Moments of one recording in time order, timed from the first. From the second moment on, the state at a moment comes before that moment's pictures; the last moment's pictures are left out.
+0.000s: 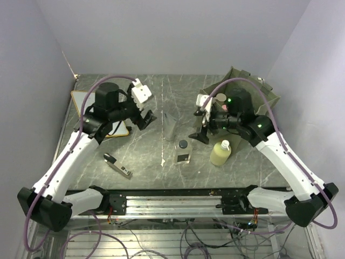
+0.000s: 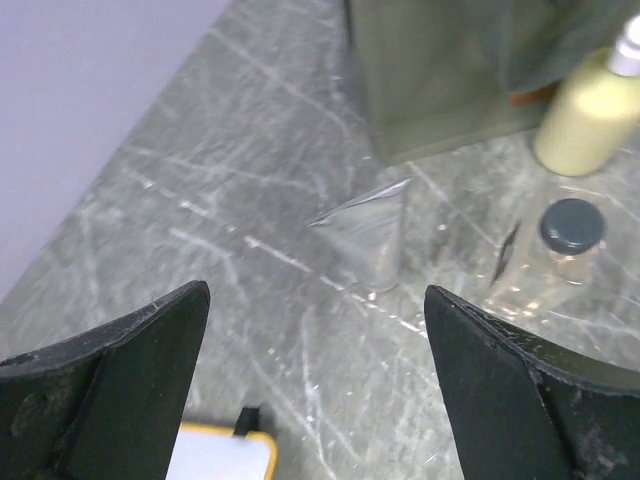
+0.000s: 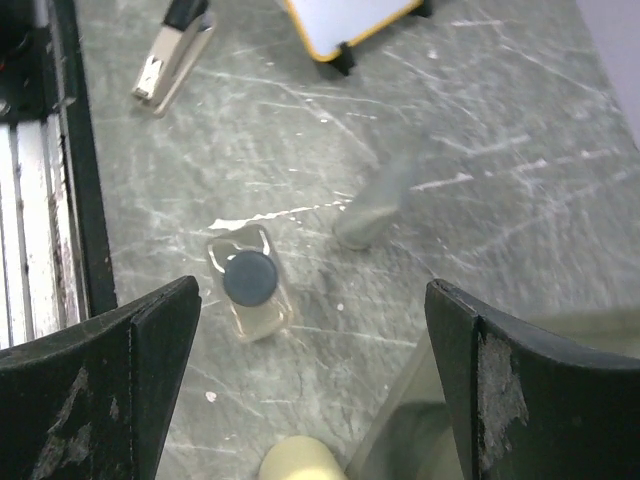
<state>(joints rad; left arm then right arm) -0.46 1.16 1.18 -0.42 0.51 0.43 0.52 1.15 1.27 -0.64 -0.62 -0.52</state>
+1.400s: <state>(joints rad) -0.26 1.01 1.20 -0.48 0.47 0.33 0.71 1.41 1.33 -0.80 -0.57 -0.73</state>
